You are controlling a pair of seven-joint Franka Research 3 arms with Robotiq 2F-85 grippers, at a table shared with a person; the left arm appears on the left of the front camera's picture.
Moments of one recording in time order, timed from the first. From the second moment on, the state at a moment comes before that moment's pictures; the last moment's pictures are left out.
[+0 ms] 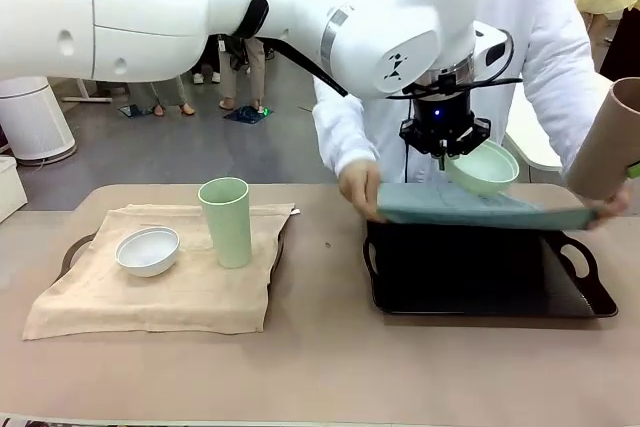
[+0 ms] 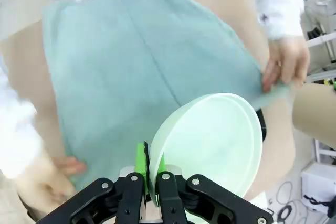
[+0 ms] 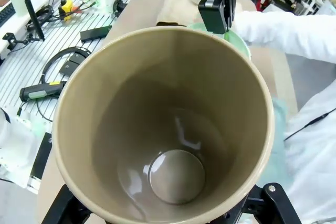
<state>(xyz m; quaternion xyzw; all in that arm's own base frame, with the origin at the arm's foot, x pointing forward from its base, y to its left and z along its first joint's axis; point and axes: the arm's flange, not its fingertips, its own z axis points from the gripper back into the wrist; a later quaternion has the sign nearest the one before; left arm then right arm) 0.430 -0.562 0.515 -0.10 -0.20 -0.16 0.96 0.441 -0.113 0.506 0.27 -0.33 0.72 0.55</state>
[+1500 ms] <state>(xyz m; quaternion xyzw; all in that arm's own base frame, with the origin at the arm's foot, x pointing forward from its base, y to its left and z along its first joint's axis) 0.434 -0.564 0.510 -0.11 -0.20 -0.16 0.96 0.444 -0.114 0.503 0.28 -0.33 0.72 0.55</state>
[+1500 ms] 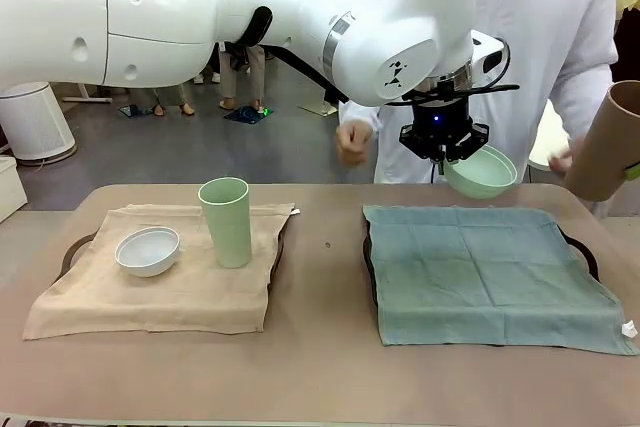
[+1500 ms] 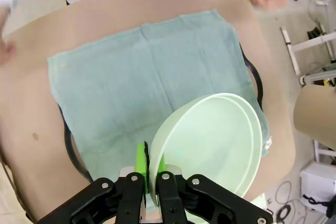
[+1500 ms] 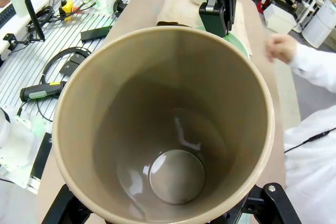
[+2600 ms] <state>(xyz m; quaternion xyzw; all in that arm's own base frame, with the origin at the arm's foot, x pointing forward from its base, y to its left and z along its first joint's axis) 0.434 -0.564 0.510 -0.11 -0.20 -0.16 0.96 0.444 -0.114 0.503 0.28 -0.33 0.72 0.55</state>
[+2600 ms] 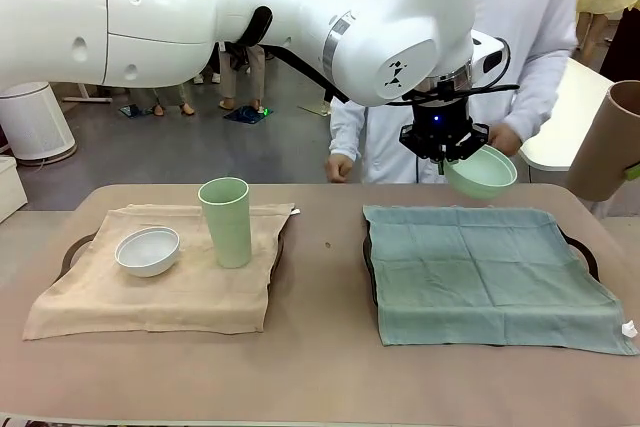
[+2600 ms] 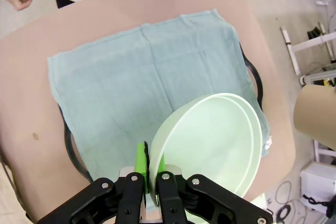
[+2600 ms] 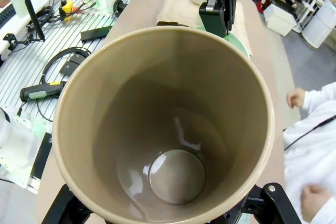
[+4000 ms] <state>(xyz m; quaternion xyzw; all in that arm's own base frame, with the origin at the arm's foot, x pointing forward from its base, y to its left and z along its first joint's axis) 0.511 -0.538 0.389 -0.17 -0.11 -0.17 0.97 0.539 -0.074 0.367 0.36 -0.26 0.72 0.53</state>
